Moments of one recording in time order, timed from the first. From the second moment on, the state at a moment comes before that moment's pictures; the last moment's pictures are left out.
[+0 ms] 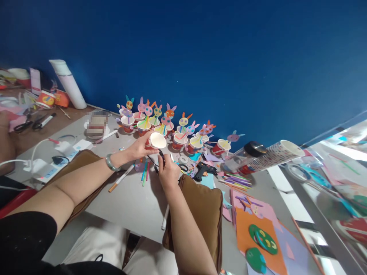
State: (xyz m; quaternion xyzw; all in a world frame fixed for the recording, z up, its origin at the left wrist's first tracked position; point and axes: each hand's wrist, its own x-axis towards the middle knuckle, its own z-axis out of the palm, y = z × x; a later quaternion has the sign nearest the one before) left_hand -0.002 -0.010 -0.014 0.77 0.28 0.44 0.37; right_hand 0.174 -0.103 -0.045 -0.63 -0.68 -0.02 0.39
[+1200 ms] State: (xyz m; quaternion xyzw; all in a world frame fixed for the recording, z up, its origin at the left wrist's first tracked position) left_hand -0.014 -0.009 -0.003 0.81 0.26 0.42 0.32; right_hand 0.187 -0.100 -0.044 -0.58 -0.72 -0.24 0.30
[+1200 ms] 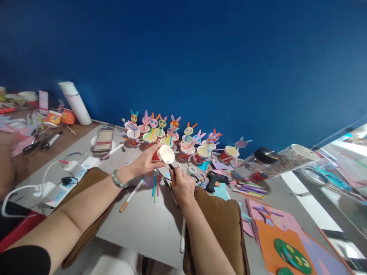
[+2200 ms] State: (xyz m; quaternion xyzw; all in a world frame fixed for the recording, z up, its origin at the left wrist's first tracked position) left_hand -0.023 -0.021 0.014 0.79 0.27 0.41 0.37; right_hand 0.164 -0.107 -0.030 -0.58 -0.64 0.19 0.46
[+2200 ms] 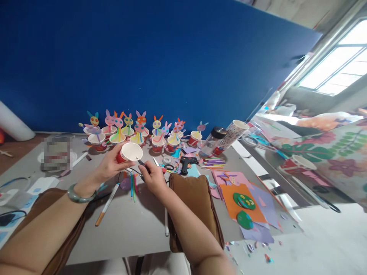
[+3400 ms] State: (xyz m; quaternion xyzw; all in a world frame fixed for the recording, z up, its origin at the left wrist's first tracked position) left_hand -0.014 -0.012 0.004 0.79 0.27 0.41 0.37; right_hand 0.178 -0.101 -0.029 -0.62 -0.67 0.03 0.41
